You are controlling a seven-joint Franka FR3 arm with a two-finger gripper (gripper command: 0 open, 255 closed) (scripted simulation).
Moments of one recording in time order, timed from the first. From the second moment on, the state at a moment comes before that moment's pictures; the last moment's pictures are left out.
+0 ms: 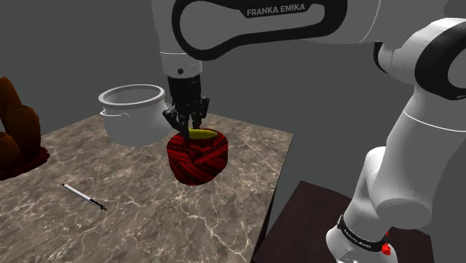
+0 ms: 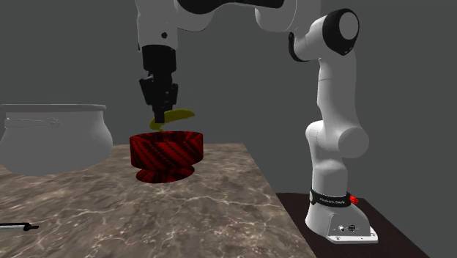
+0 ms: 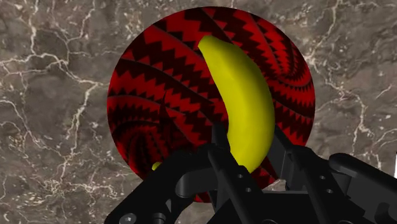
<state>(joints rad) 0.20 0.00 0.29 -1.70 -0.01 1.68 0.49</state>
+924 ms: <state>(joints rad) 0.20 -0.01 0.29 -1.79 -0.01 1.76 0.49</state>
